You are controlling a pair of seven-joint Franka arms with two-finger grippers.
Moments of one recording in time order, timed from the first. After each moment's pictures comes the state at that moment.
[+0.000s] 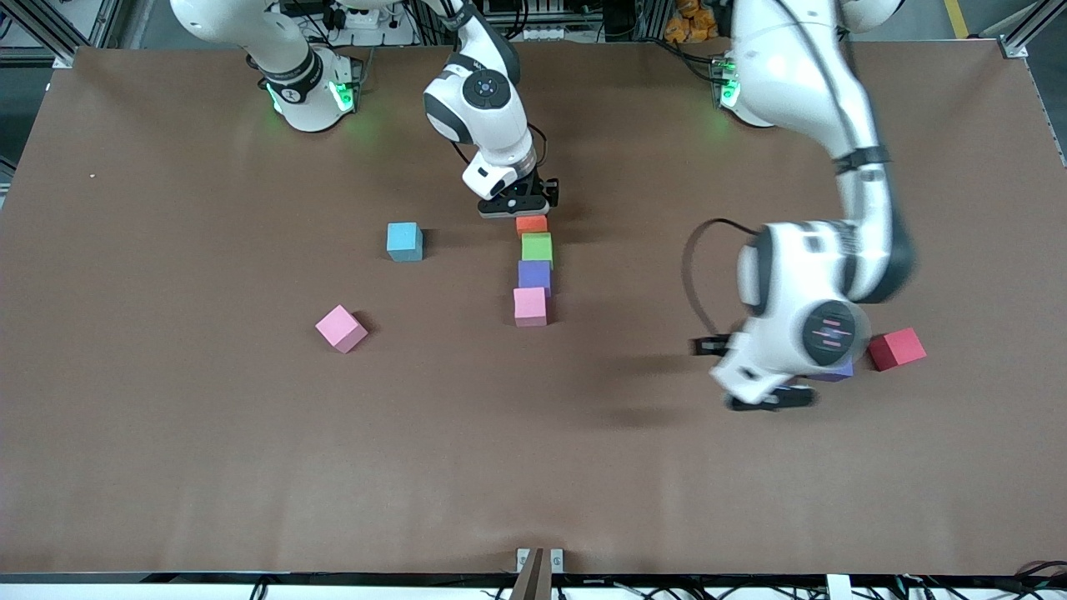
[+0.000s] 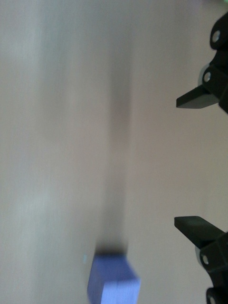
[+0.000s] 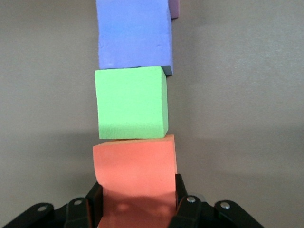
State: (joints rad) left arm -0.86 0.82 0.90 -1.38 -0.59 1.67 0.04; right arm 0.97 0.39 0.01 -2.13 0.09 2.68 0.93
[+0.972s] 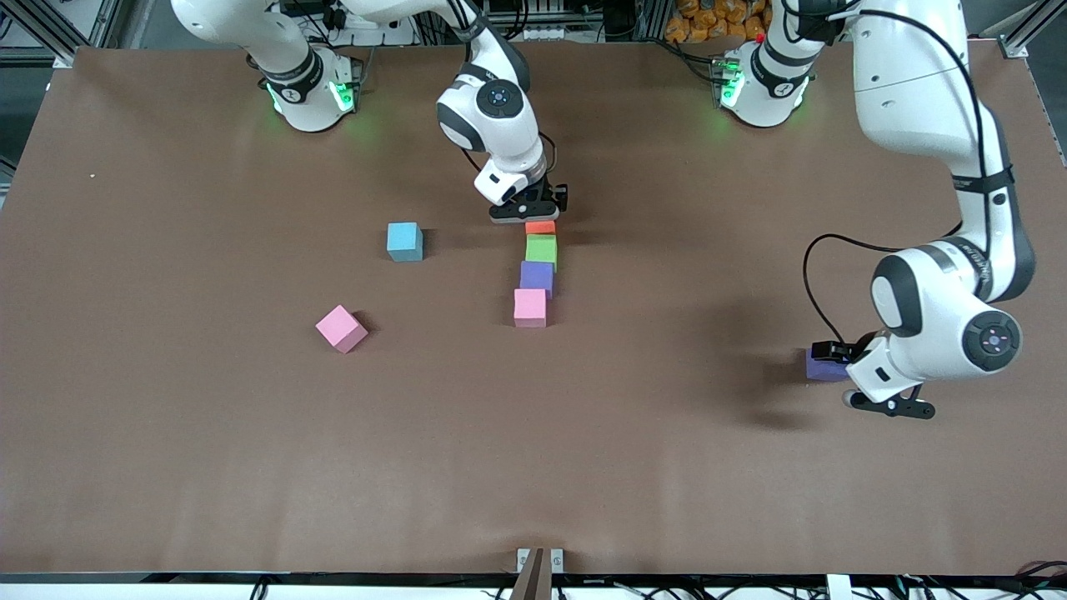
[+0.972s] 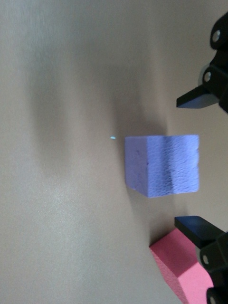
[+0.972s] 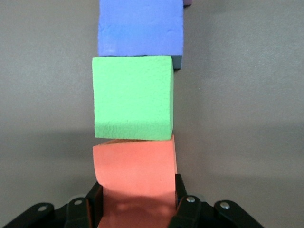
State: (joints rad) left arm -0.52 0.71 0.63 -1.66 -0.40 2.09 0.42; right arm 0.99 0.46 0.01 -2.09 0.09 2.70 0.95
